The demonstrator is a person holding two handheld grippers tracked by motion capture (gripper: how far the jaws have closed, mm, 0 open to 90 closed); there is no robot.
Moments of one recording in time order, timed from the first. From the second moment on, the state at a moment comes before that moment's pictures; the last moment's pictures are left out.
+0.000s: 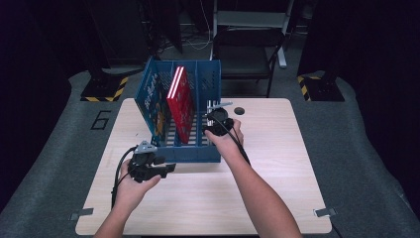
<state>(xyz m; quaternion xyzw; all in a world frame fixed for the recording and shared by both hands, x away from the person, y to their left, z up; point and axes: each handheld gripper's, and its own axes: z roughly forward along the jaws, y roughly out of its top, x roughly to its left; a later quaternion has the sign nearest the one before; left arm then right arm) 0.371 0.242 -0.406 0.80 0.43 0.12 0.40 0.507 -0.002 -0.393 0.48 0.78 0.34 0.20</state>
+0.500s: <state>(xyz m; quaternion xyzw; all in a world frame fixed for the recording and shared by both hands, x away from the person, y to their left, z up) 0.371 0.240 -0.407 0.80 0.43 0.12 0.40 0.514 0.004 -0.398 0.50 0.78 0.32 0.21</state>
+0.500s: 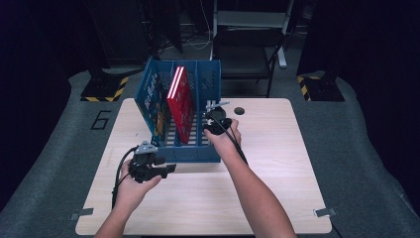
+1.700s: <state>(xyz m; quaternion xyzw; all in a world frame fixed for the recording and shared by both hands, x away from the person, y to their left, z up) 0.371 0.244 -0.407 0.80 0.43 0.12 0.40 0.525 0.023 -0.394 0.55 0.76 0.27 0.23</state>
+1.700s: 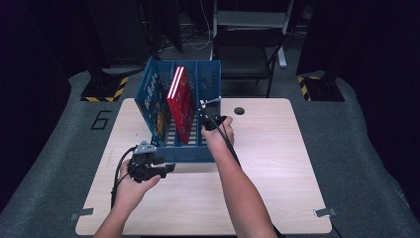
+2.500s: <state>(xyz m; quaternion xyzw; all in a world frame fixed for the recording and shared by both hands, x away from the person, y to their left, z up) 0.371 0.248 -0.406 0.79 0.44 0.12 0.40 0.544 0.020 -0.387 0.59 0.72 0.30 0.21</state>
